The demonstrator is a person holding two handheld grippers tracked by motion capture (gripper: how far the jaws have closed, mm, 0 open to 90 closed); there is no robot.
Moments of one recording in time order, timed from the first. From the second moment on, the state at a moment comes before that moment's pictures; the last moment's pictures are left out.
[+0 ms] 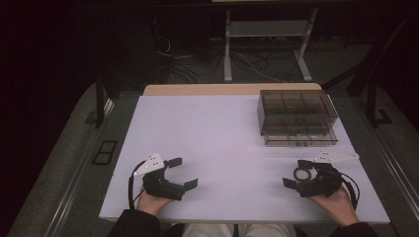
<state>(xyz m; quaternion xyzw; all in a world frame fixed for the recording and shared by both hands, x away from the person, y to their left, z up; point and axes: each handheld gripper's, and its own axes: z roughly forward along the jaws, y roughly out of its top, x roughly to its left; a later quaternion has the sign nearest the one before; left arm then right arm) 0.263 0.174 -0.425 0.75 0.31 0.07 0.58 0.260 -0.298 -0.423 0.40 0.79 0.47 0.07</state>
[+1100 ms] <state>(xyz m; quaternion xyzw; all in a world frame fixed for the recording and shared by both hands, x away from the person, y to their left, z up) 0.262 0.176 -0.426 0.75 0.32 0.07 0.58 0.259 -0.297 -0.412 0.39 0.80 0.45 0.07</state>
